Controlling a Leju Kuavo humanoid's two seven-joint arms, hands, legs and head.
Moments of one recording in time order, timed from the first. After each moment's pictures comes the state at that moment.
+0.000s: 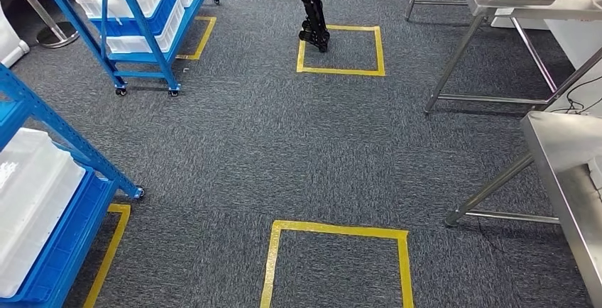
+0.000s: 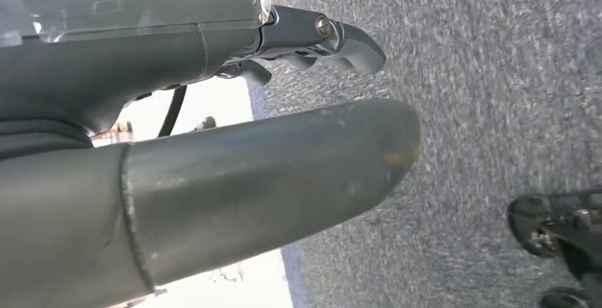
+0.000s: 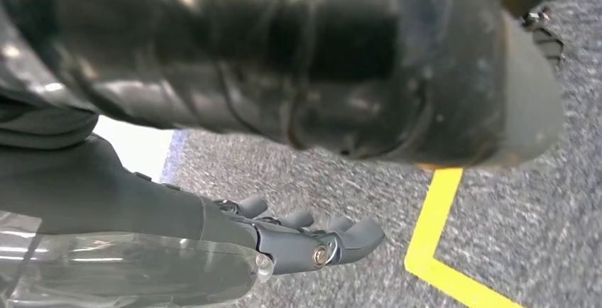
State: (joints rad) left arm -0.05 -0.10 0.94 -0.17 -1.32 -0.01 0.14; right arm -0.02 0.00 -0.17 -0.18 0.38 -0.09 -0.11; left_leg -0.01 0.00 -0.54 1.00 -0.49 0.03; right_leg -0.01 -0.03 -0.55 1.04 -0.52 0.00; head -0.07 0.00
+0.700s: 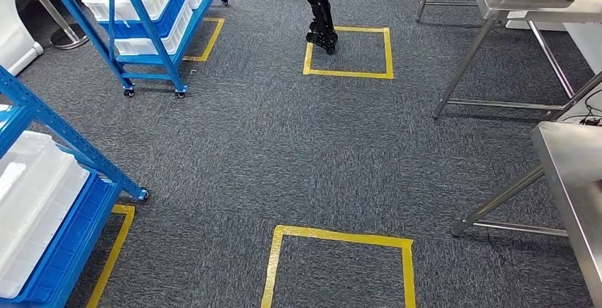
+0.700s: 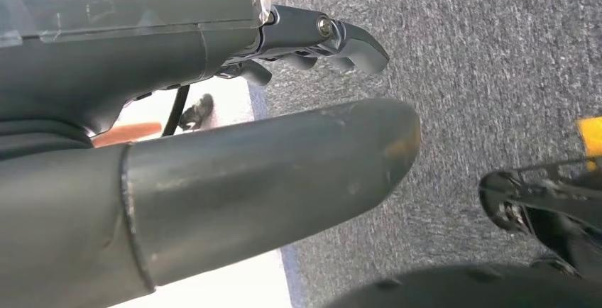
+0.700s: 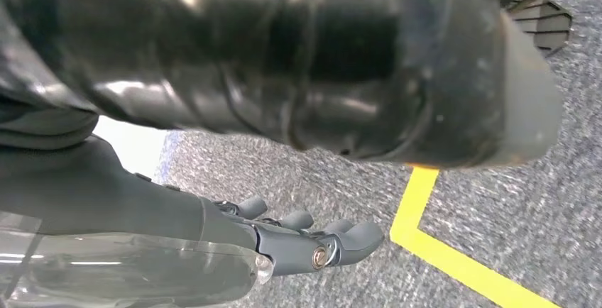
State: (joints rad) left arm -0.05 -0.11 0.95 -0.17 -1.31 0.00 0.15; right arm -0.02 0.00 -0.17 -0.18 0.39 -0.09 -0.11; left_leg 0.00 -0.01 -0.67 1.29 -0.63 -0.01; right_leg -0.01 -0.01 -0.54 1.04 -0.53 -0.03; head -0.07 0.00
